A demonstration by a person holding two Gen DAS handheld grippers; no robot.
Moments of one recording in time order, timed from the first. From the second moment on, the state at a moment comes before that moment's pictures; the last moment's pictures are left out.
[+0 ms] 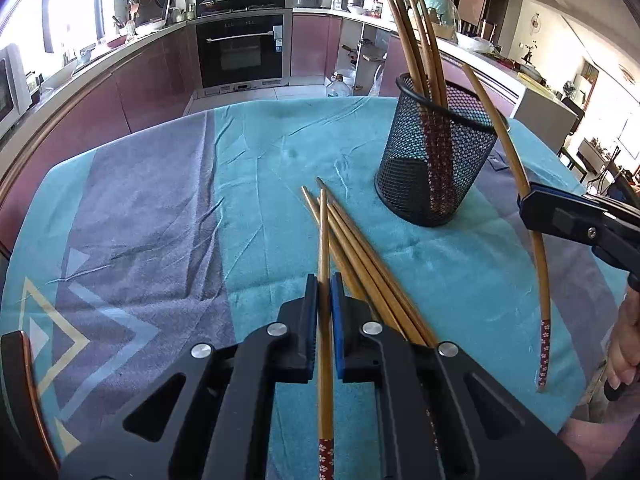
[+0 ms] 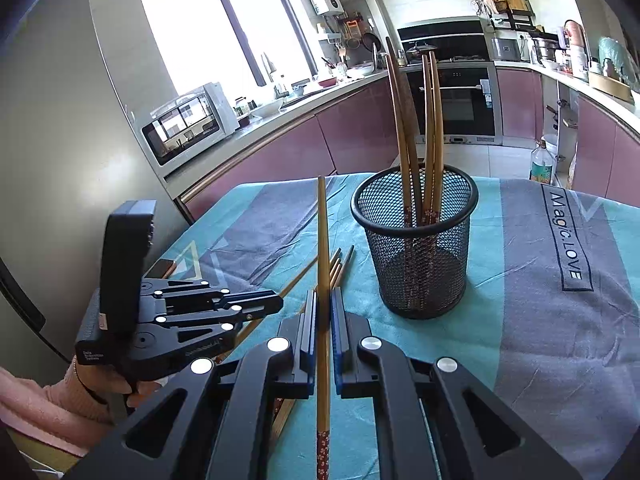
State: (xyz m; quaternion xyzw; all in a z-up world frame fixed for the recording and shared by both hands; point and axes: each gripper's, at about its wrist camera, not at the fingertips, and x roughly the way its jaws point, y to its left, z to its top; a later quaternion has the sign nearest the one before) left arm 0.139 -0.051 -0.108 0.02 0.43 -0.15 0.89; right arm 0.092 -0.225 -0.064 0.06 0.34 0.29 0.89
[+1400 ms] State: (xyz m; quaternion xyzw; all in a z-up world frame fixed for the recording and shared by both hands) left arm 0.115 -0.007 0.019 -0.11 0.30 -0.27 0.91; right arm 0.088 -0.251 0.006 0.07 0.24 0.28 0.93
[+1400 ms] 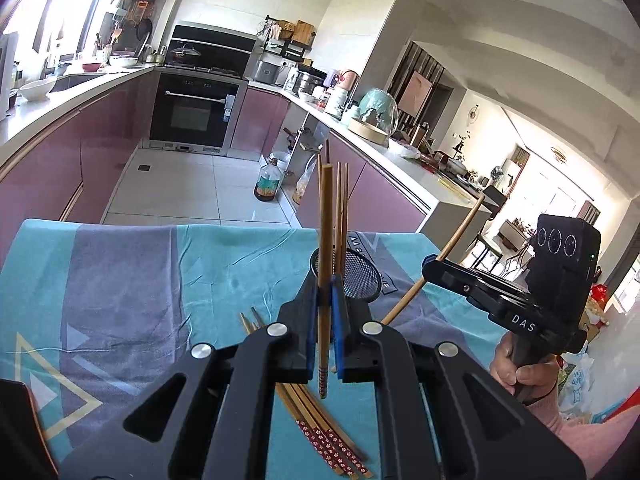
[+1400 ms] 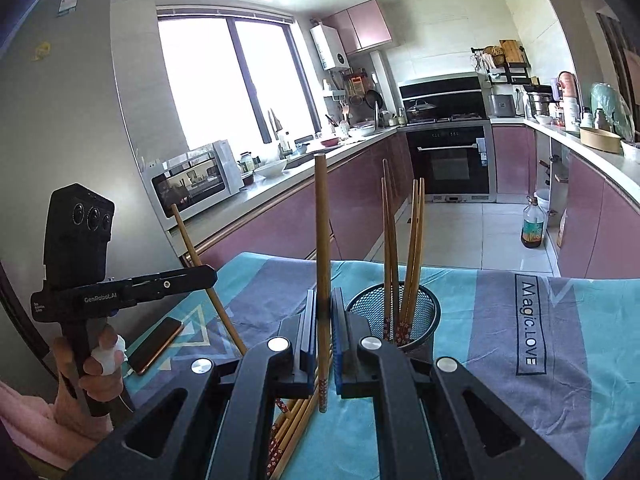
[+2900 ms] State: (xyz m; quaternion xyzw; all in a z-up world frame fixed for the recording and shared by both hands) left arm 0.168 -0.080 0.075 -0.06 0.26 -0.26 0.93; right arm 0.139 -0.263 0.039 0.04 0.19 0.23 0.95
